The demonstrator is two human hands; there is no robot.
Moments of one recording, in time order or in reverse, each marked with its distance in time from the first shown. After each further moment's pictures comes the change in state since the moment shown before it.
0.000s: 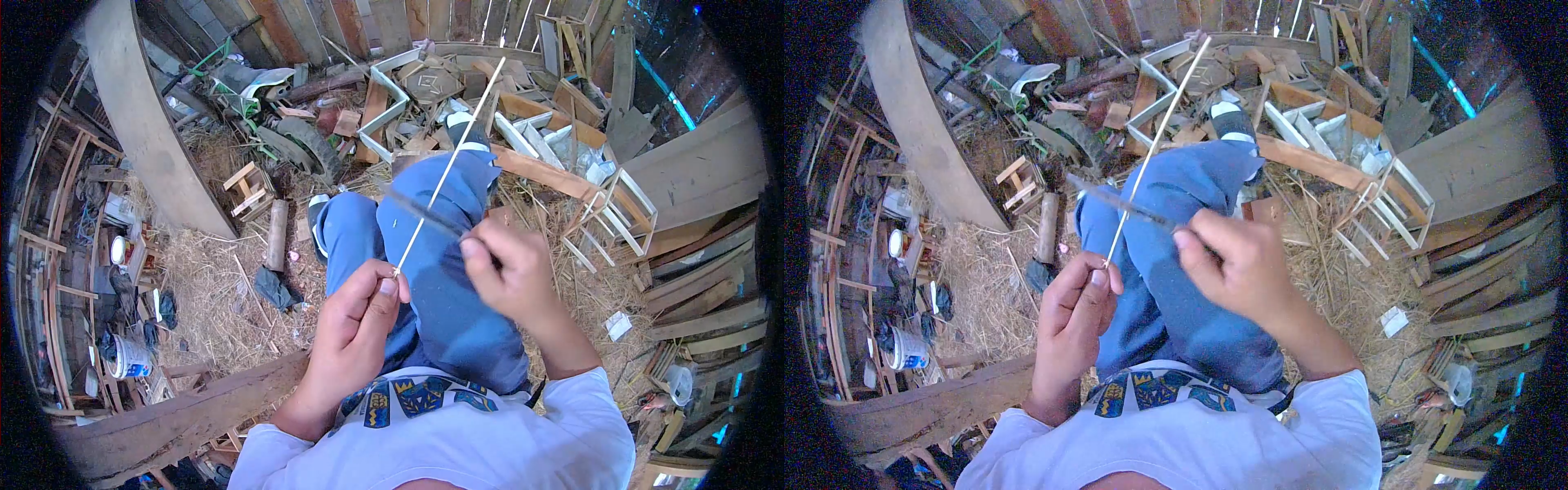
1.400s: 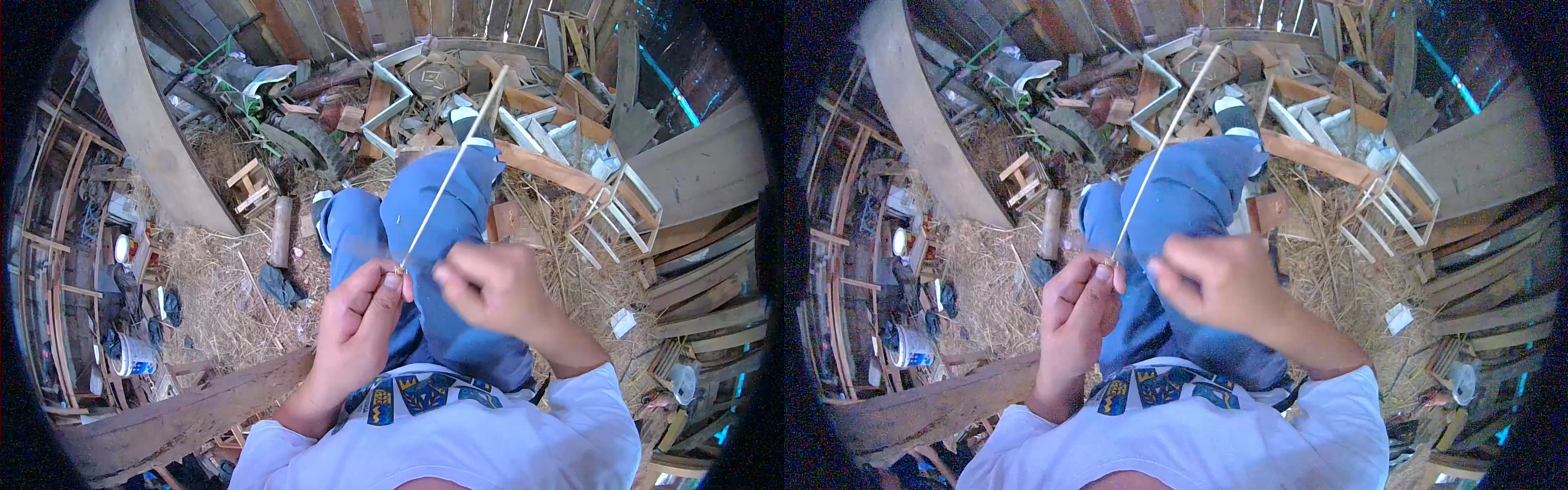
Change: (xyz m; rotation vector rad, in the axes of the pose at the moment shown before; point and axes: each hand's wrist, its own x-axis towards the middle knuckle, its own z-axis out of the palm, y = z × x) left_hand -0.002 0.001 0.003 -0.134 0.016 -0.068; right_hand -0.007 -0.011 0.004 -0.059 -0.233 -0.050
